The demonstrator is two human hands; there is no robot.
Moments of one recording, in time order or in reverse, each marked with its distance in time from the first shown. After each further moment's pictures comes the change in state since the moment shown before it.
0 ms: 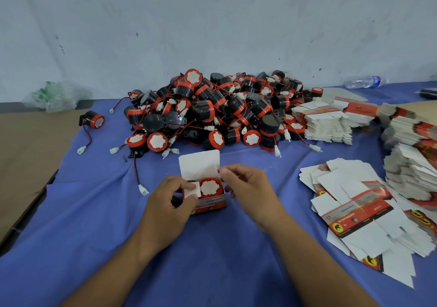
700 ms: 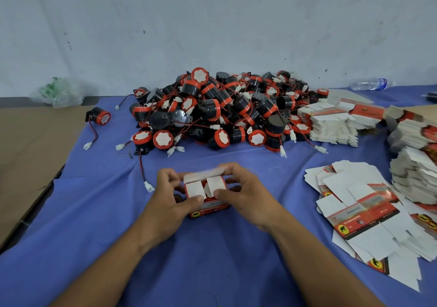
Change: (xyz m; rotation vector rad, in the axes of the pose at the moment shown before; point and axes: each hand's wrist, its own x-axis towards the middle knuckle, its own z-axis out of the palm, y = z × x) left_hand 0.005 -0.005 -0.011 -0.282 -0.147 -0.182; right_hand 0.005 0.013 0.006 -0.001 -0.261 -0.047
